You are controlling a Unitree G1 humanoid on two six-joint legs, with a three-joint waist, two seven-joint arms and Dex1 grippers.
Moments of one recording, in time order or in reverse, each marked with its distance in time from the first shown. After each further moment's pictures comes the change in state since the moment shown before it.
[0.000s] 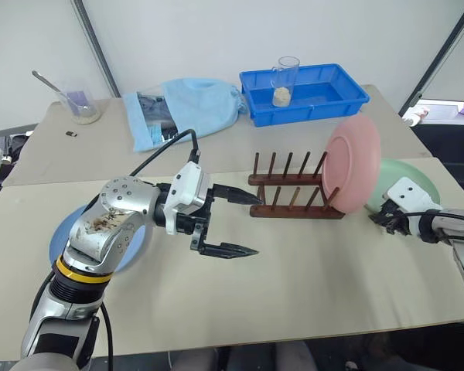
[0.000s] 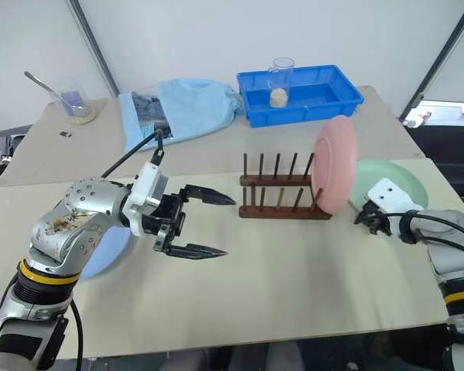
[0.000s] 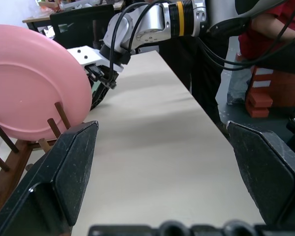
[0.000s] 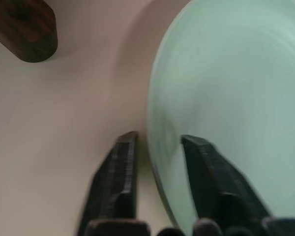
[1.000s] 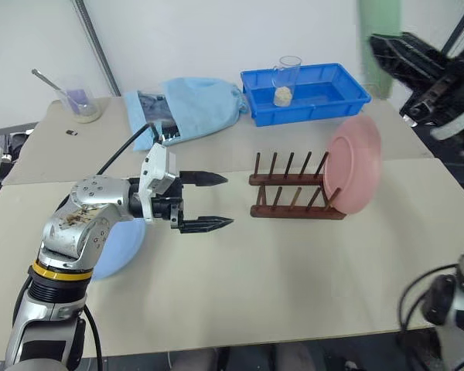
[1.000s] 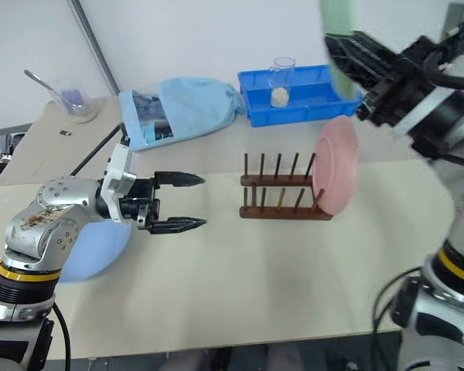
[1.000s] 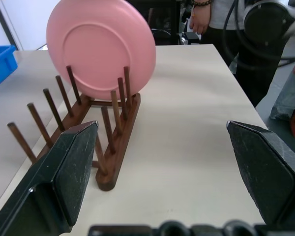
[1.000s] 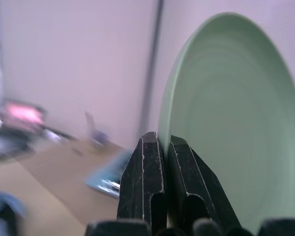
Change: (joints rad) left arm 0.046 0.064 0.134 0.105 -0.015 0.046 0.073; right arm -0.410 0.377 -0.483 -0.800 0.953 0.636 -0.383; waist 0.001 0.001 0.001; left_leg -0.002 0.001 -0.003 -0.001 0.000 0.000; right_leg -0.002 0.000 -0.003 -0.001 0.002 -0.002
